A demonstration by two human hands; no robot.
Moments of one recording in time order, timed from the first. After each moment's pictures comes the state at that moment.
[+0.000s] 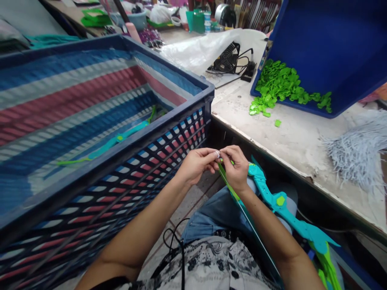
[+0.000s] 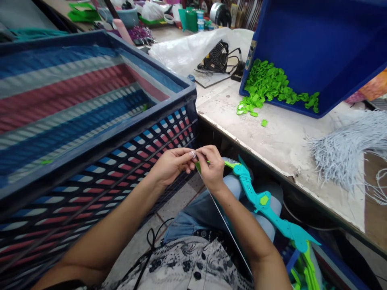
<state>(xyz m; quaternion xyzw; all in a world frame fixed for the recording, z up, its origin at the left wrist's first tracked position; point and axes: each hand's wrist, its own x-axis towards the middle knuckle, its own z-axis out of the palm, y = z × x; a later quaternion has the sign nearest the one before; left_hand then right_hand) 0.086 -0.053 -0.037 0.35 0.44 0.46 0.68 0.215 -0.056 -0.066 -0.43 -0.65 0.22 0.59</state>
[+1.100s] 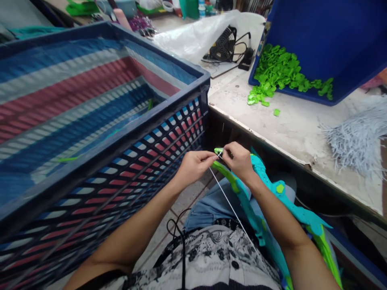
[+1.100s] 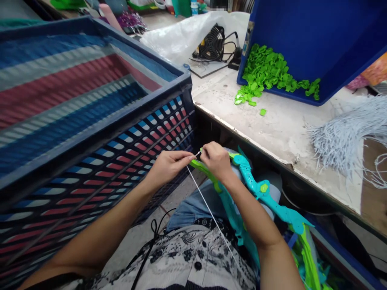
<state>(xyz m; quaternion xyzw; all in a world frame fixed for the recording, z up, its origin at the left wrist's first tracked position) 0.079 -0.077 -0.046 0.60 0.54 0.38 0.46 0.243 -0.055 -0.081 -0.45 -0.76 0.16 0.43</state>
